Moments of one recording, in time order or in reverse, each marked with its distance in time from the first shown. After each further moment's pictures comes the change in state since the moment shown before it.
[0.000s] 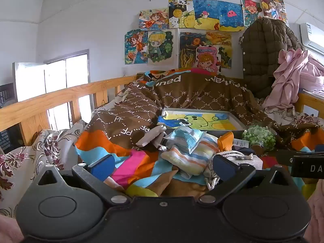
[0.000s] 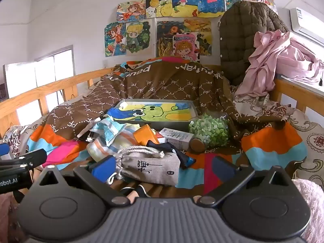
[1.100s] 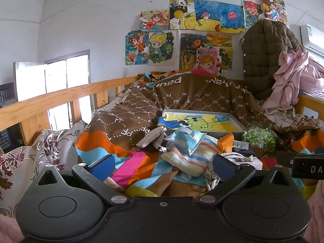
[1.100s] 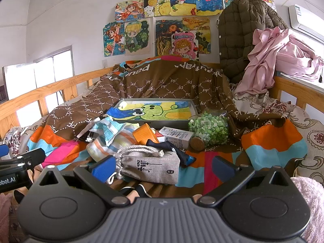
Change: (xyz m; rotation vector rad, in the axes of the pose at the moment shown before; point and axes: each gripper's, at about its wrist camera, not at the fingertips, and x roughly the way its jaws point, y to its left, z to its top) left arm 0.000 0.000 0.000 -0.003 -0.005 0.000; right arm 0.001 -0.003 0.000 0.018 0.014 0.004
